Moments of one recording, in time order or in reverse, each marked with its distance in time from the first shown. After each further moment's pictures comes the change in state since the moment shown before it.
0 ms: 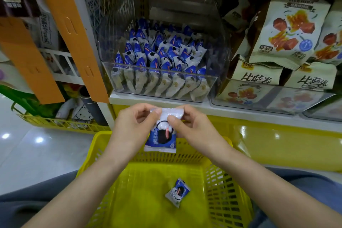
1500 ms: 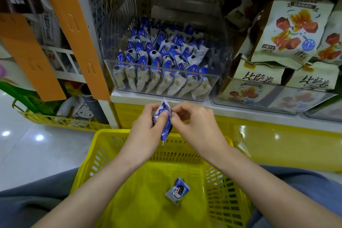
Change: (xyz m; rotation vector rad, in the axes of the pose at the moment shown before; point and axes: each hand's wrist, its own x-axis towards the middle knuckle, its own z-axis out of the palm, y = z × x) left_hand -0.001 -0.017 0.016 0.158 -0.020 -0.044; right_hand 0.004 0.002 0.000 -0.526 0.179 -0.241
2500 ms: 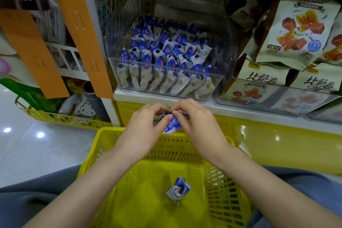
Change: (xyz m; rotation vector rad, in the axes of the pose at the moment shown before) left_hand 0.008 -0.001 -0.014 0.414 -0.049 0.181; right_hand -0.001 0.001 0.000 -0.176 -0.040 -0.157
